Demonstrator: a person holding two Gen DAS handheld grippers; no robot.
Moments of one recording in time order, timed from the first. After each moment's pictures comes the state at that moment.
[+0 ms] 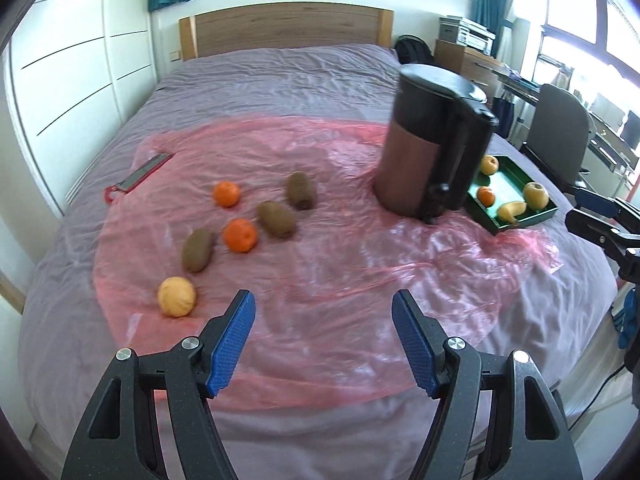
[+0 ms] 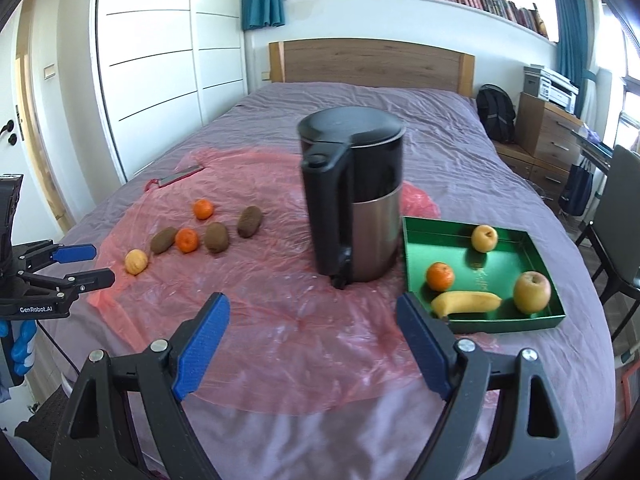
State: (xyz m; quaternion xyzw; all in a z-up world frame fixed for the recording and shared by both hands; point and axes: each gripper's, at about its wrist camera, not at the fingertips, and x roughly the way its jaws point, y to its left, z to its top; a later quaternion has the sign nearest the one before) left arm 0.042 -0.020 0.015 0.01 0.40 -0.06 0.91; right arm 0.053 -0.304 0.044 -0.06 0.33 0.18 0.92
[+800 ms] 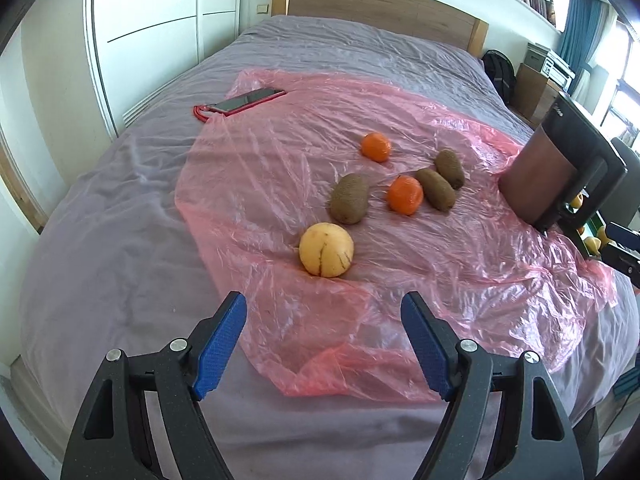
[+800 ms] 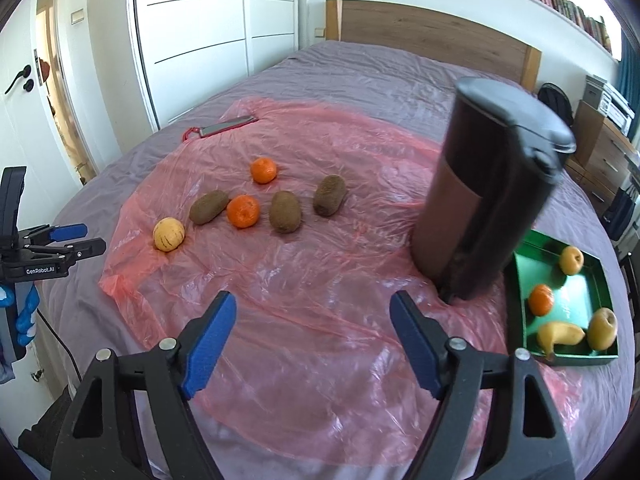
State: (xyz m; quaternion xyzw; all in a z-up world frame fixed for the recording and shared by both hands) left arm 0.055 0.153 -0.057 -0.08 0.44 0.03 0.90; right arm 0.102 -0.163 -0.009 -0.11 0.40 0.25 0.88
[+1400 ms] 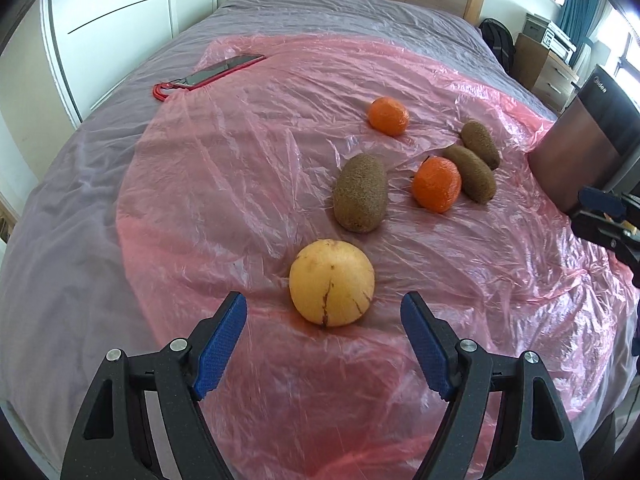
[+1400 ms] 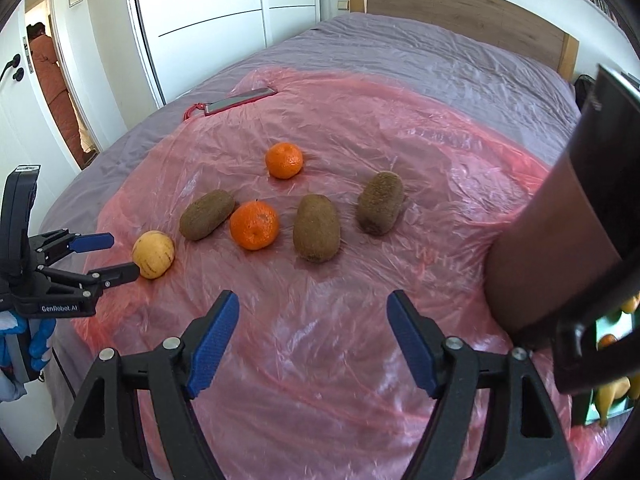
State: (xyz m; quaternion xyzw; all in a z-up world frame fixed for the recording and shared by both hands) left arm 0.135 0.159 -0.114 -0.06 0.48 0.01 0.87; right arm 0.189 -0.085 -0.069 -0.12 0.44 0.28 0.85
